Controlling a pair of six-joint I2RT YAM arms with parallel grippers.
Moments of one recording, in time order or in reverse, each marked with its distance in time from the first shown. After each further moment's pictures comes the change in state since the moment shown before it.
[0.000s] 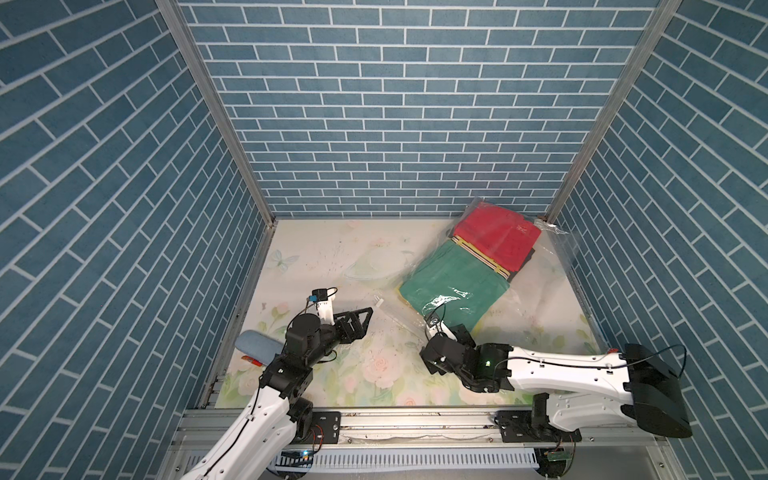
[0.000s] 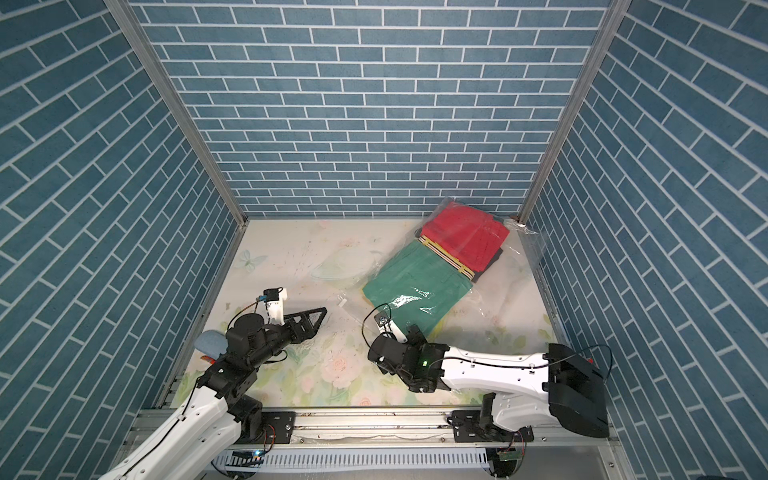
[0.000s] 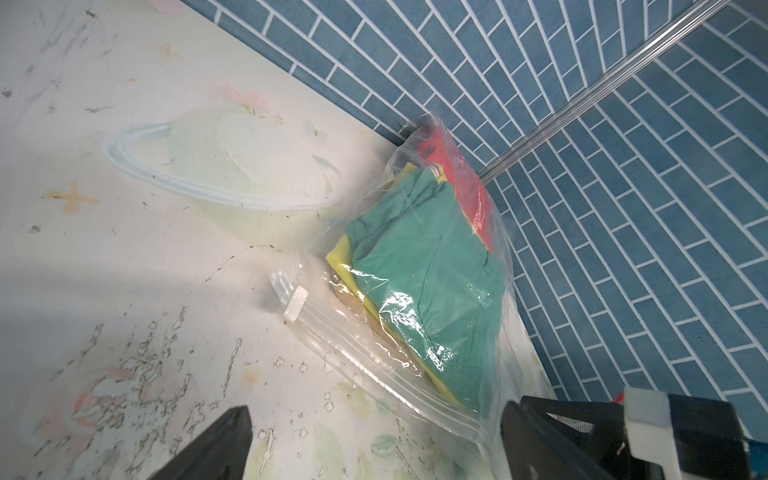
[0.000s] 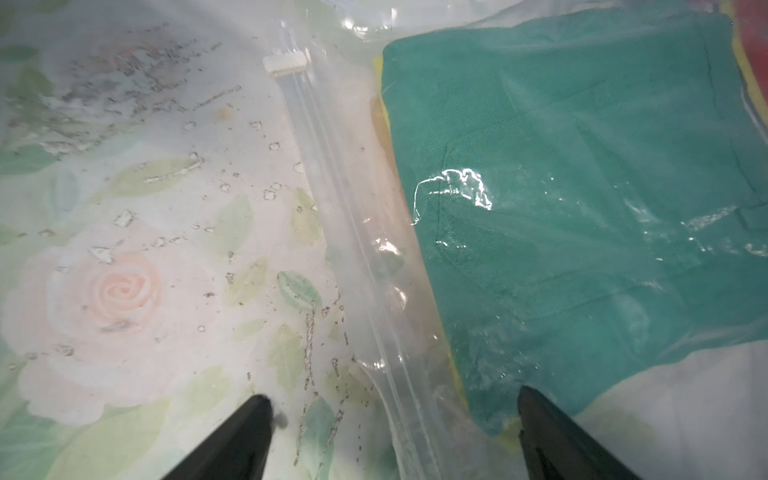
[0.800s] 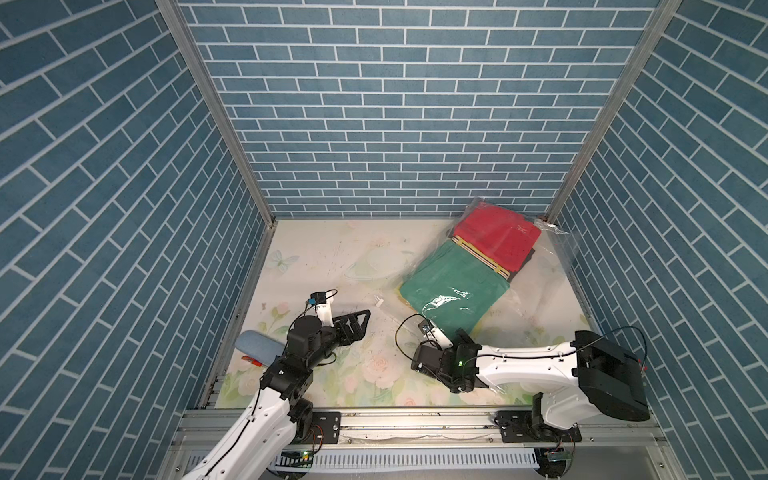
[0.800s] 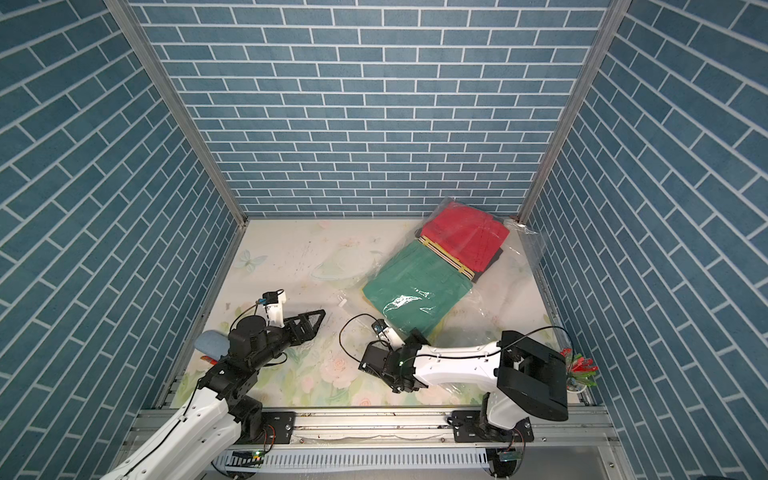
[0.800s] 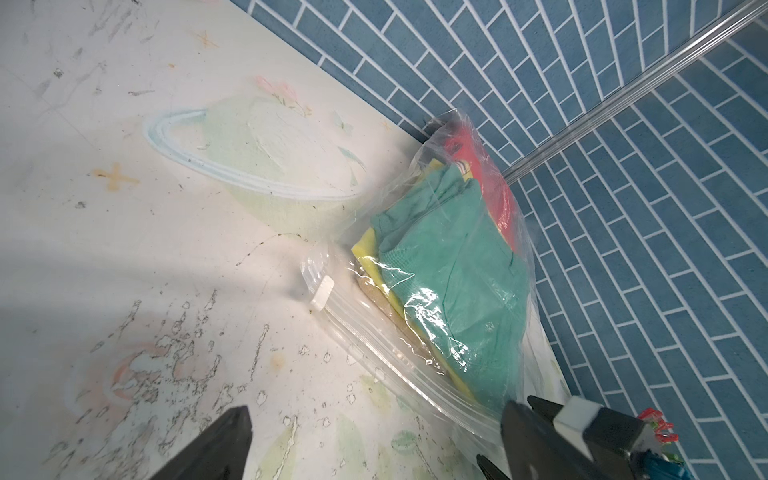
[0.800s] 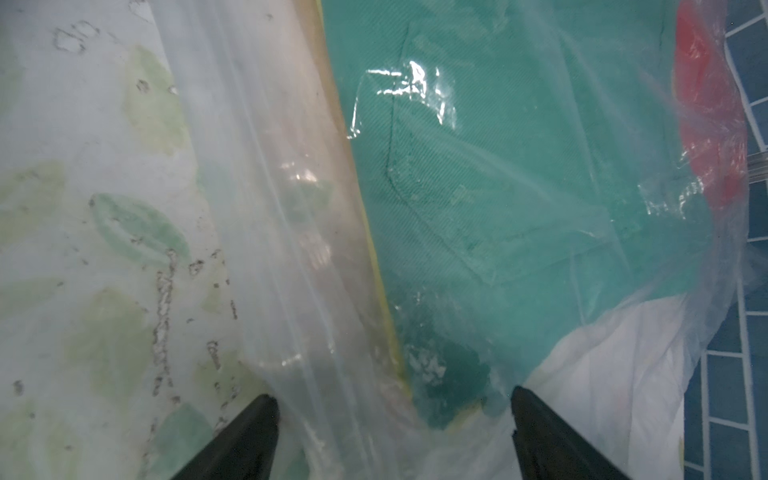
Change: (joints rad) left arm 0.000 -0.002 -0.026 -0.013 -0.042 -0.012; right arm 0.012 0.214 0.040 -0.139 0.168 0.013
